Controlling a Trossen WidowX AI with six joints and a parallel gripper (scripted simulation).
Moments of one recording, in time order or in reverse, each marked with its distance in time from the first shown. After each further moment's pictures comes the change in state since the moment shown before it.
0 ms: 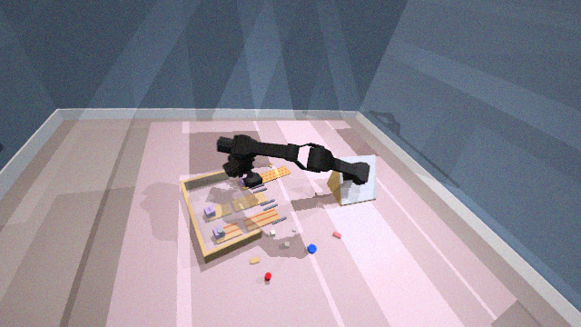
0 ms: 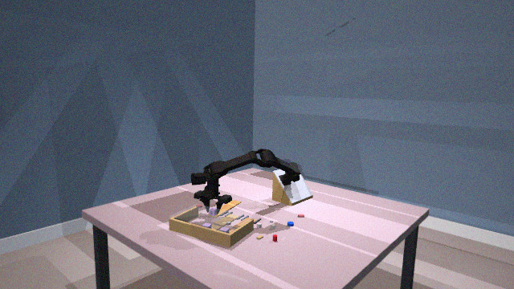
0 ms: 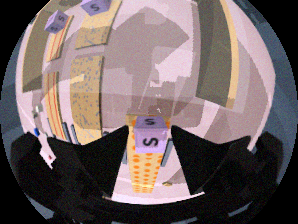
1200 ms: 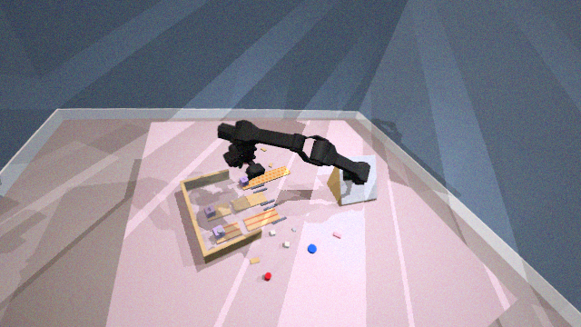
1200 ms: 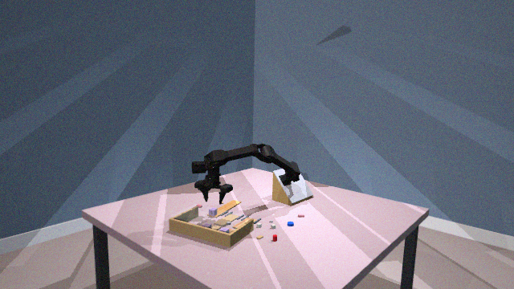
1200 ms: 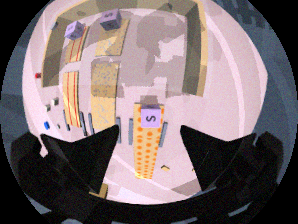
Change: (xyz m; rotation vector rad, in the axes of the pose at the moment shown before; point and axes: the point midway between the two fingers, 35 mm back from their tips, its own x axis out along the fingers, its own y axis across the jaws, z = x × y) arm -0.054 0.002 -0.002 0.000 0.000 -0.003
